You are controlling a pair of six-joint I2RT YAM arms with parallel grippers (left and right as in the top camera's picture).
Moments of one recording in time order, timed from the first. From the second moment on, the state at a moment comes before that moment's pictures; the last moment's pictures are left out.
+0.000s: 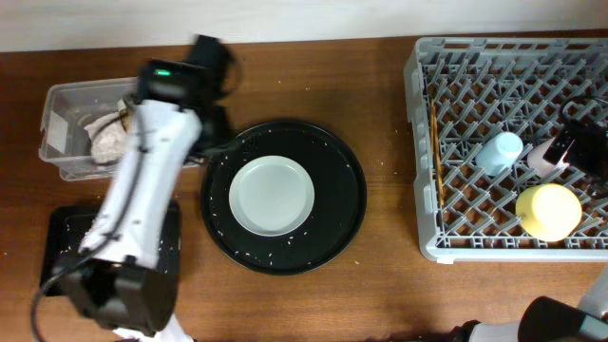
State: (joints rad) left arm -0.23 1.85 1.93 -1.51 -0.19 -0.59; right arm -0.52 1.59 1.91 -1.63 0.00 0.16
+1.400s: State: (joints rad) left arm 0.28 1.84 1.93 -1.56 -0.14 -0.59; right arm 0.52 2.15 1.75 -1.17 -0.23 0.48
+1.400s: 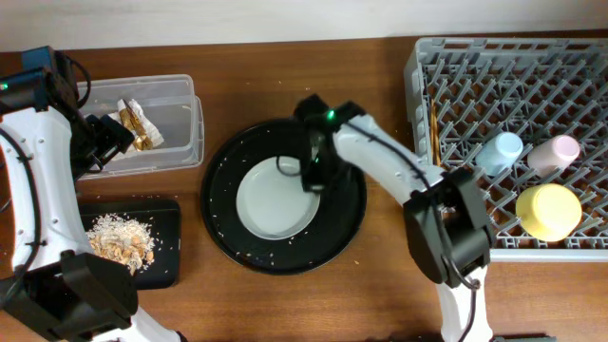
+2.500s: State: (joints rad) left arm 0.28 1.84 1.93 -1.56 -0.14 -0.59; right arm 0.13 2.38 2.60 -1.59 0.74 0.43
